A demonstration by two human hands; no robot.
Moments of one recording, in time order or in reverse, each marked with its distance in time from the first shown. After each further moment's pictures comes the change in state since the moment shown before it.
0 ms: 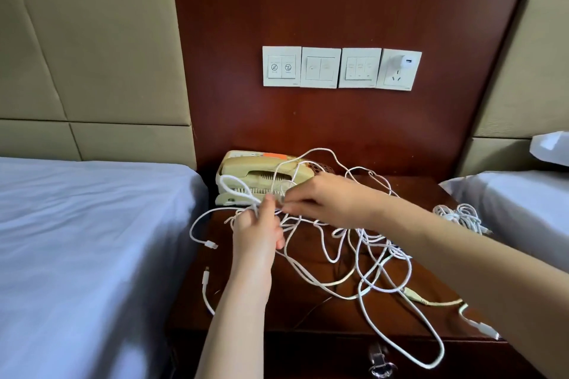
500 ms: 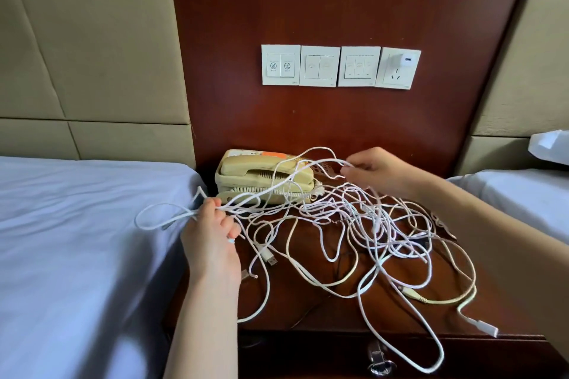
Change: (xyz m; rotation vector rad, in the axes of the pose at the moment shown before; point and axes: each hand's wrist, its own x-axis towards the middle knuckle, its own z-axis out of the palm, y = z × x) left_hand 0.014 0.018 -0.036 -0.451 0.198 0.033; right_hand -0.035 0.068 -0.027 0.255 0.166 0.387
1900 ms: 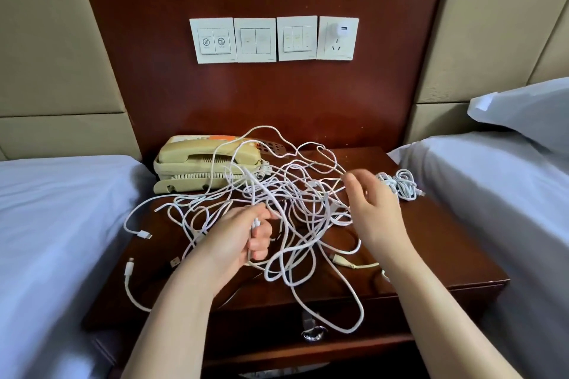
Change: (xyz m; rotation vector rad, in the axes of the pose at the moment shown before) left_hand -0.063 -0.054 0.043 0.665 -0.565 -0.466; right_hand -0.117 0.009 0.040 0.192 0.665 0.375
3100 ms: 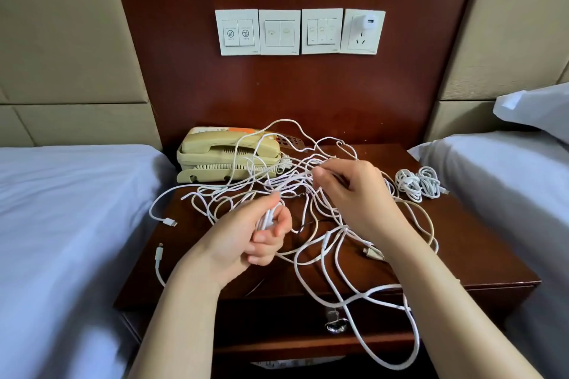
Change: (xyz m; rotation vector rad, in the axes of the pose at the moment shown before) left_hand -0.021 0.011 -0.025 0.041 -0.336 0.025; right_hand 0.000 -0.046 0.022 -0.011 -0.255 -0.329
